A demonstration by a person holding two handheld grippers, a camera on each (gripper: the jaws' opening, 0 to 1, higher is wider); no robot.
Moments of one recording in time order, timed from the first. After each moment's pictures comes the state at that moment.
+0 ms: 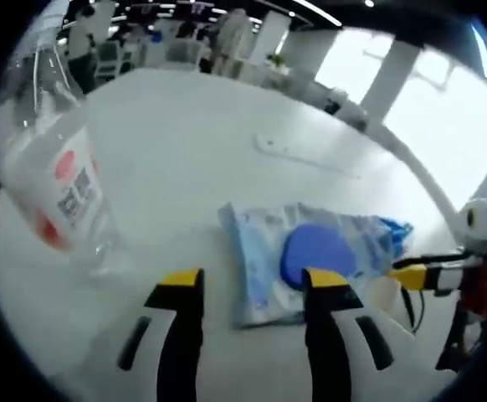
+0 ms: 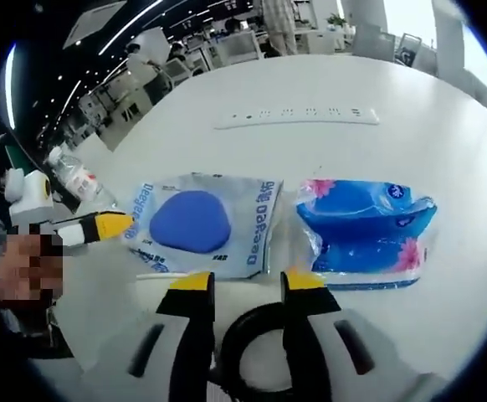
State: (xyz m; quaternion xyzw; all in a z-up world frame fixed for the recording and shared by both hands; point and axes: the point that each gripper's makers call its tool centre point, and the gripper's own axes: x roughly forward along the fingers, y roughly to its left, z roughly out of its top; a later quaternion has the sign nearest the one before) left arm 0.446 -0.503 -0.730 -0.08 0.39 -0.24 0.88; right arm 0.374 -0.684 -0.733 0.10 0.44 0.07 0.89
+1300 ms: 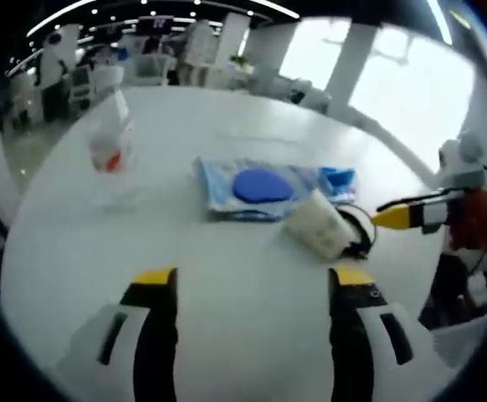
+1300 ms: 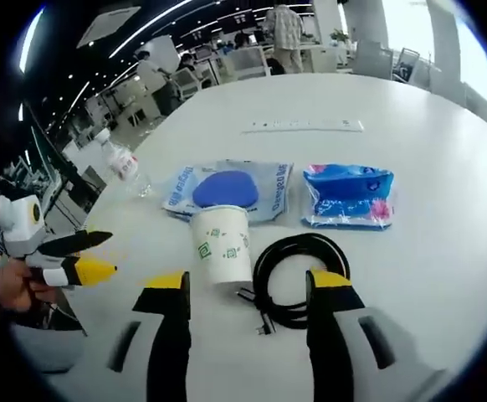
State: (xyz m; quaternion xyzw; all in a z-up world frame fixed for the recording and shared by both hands) left arm 0.316 -0.467 -0.707 -0.03 0.37 -0.31 0.87; right arm 0.294 -0.670 -0.693 0.08 0.41 0.08 0.91
